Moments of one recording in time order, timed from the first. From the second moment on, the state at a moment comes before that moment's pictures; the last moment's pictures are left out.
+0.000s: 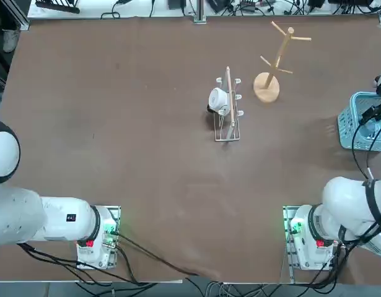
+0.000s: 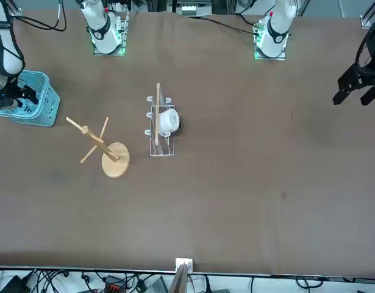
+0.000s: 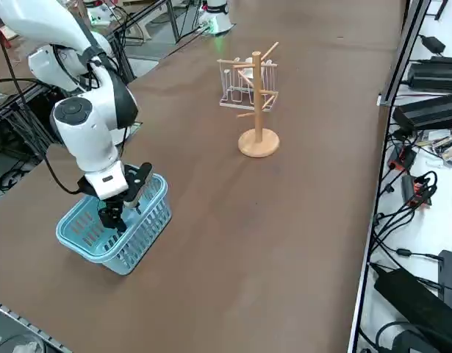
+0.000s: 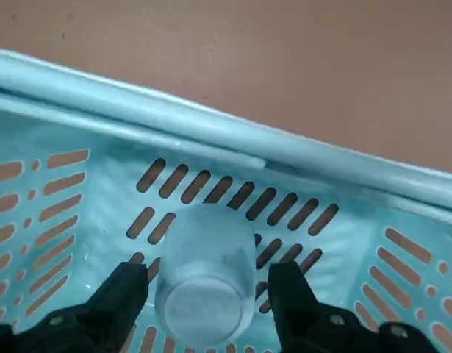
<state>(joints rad) -0.65 0.17 -0.07 -2.35 -0.12 2.52 -0.79</state>
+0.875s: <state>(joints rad) -0.66 0.19 -0.07 -2.35 -0.12 2.52 -0.80</state>
